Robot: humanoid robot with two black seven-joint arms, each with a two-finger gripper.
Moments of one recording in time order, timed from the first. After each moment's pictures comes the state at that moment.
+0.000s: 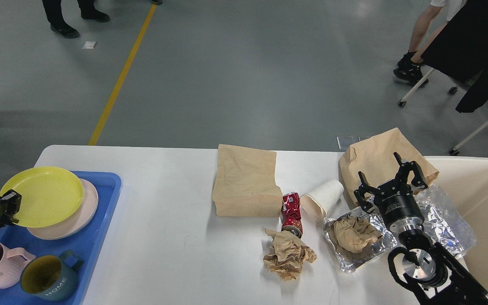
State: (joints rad) left arm -1.12 0.66 0.96 -0.56 -0.35 -0.39 0.21; right arm 0.21 -0.13 1.31 0.87 -0.41 0.31 0.31
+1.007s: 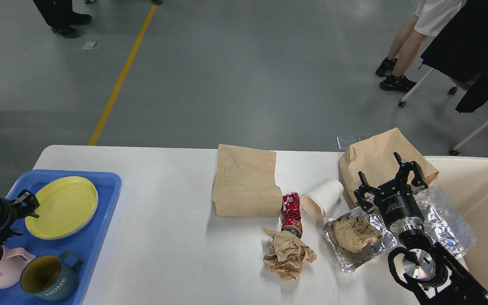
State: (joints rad) left arm -1.11 0.64 0.93 -0.57 -0.35 -0.39 0.21; right arm 0.21 -0.13 1.31 0.87 -0.41 0.31 0.31
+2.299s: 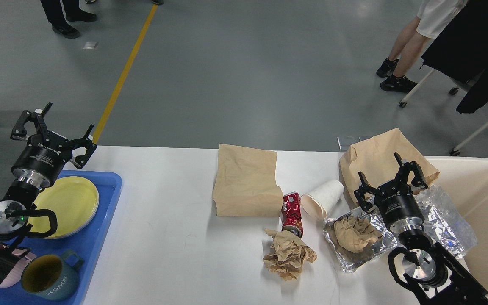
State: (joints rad) left arm -0.44 0.43 -1.12 -0.79 -0.13 -0.48 -0.12; right arm 0.21 -0.13 1.31 0.87 -0.41 0.31 0.31
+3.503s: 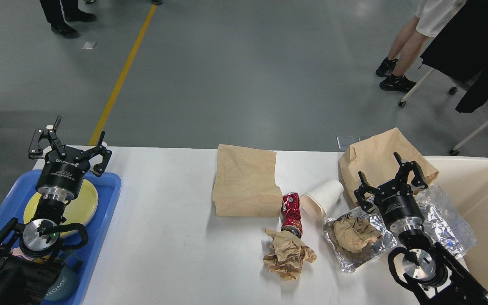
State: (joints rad) left arm -0.39 0.23 -1.36 -0.74 0.04 -0.54 -0.16; right arm 0.21 -0.13 1.31 0.87 -0.41 0.31 0.31
